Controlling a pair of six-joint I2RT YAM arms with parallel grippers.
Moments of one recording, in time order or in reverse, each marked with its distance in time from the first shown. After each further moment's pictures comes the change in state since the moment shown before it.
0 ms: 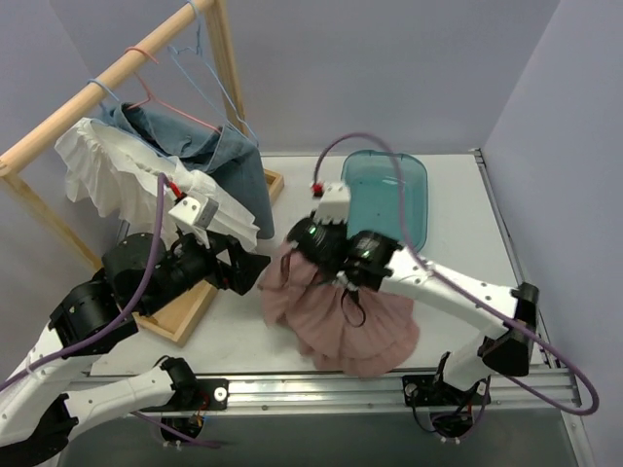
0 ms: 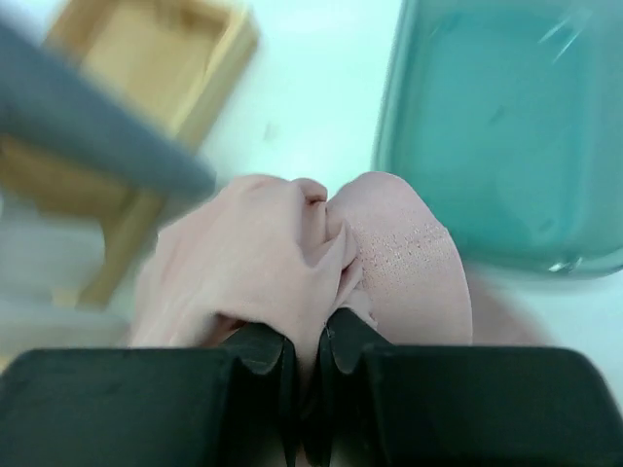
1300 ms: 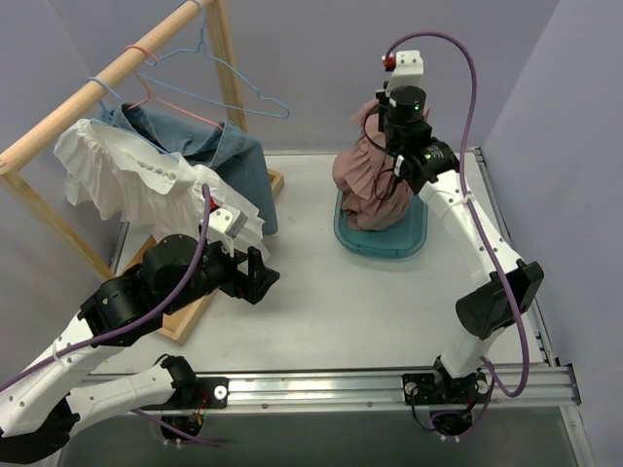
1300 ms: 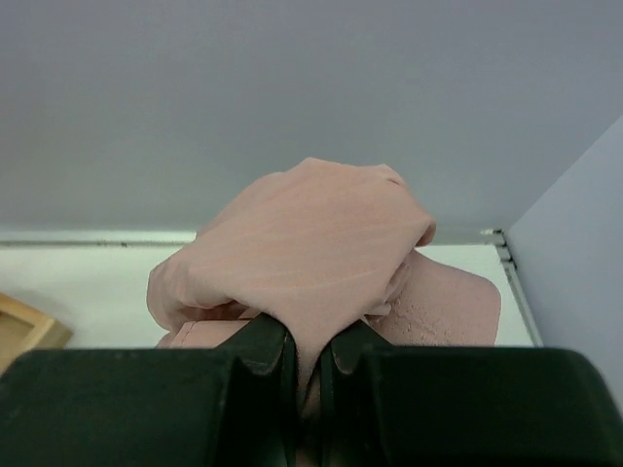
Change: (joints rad) left arm -0.003 0.001 -0.132 -0.021 0.044 -0.007; right arm -0.733 0.161 0.413 0.530 -0.280 -0.850
